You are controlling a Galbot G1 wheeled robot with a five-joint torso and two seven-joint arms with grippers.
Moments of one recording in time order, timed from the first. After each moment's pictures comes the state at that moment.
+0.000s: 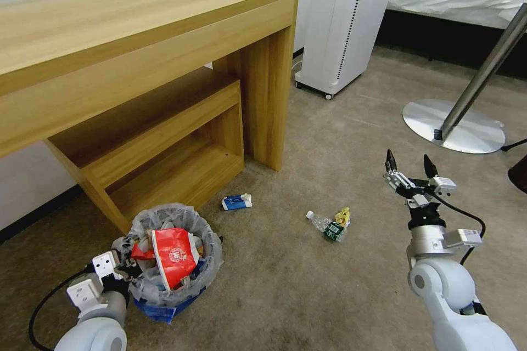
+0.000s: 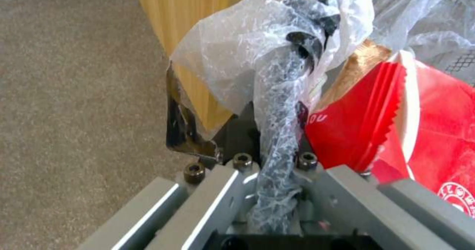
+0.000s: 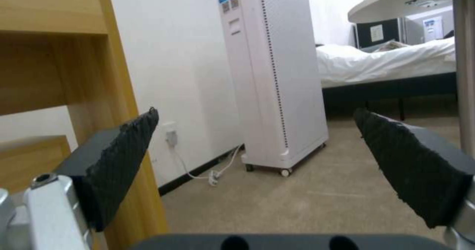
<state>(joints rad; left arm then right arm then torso) 1.63 -1.41 -0.75 -2.14 -0.55 0.49 -0.34 -1.31 1.18 0.62 1.89 0.58 0.27 0.03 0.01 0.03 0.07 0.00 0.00</state>
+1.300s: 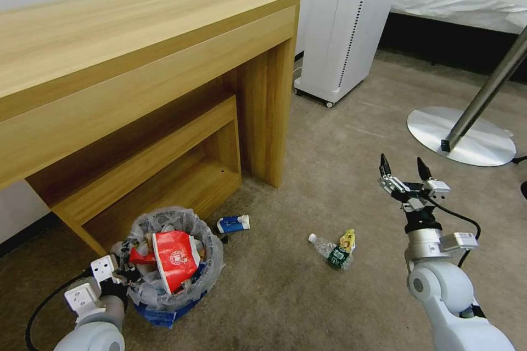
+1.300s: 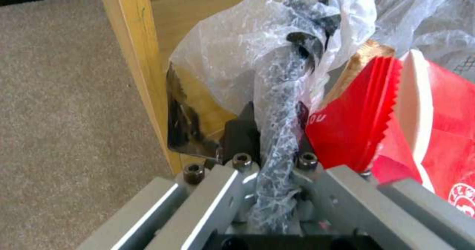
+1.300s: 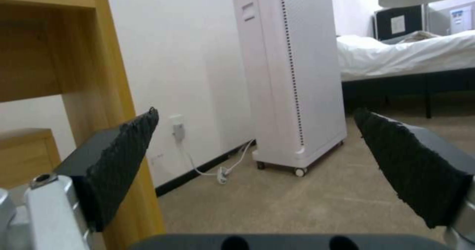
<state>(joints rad) 1.65 -1.42 -0.76 -2.15 -0.54 0.49 -0.33 -1.33 1.16 0.60 1.90 0.58 0.27 -0.01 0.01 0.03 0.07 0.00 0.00</state>
